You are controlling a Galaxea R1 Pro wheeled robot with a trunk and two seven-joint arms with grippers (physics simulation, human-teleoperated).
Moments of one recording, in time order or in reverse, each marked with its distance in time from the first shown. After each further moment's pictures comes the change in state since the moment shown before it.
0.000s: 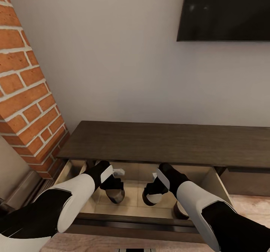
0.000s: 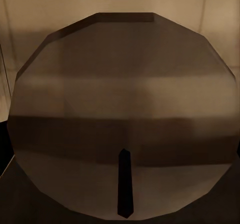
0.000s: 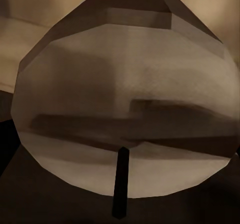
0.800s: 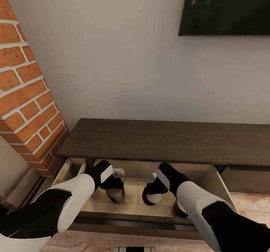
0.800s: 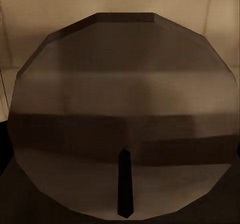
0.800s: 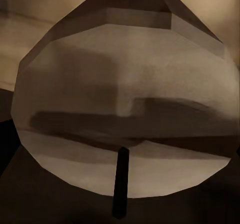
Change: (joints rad) left arm 0.000 0.000 0.001 -0.002 0.000 -0.010 0.000; right arm 0.000 0.000 0.002 0.000 0.000 -0.003 0.004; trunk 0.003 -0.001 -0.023
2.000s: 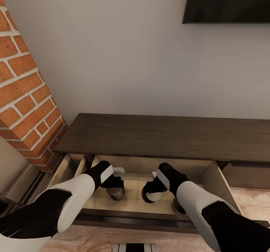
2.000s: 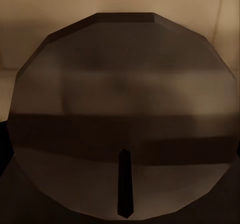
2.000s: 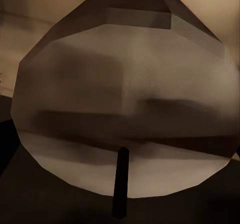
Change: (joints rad) left arm 0.000 0.000 -0.001 0.005 0.002 -0.050 0.000; right arm 0.000 0.001 0.000 0.000 -0.001 -0.041 0.001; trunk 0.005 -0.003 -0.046
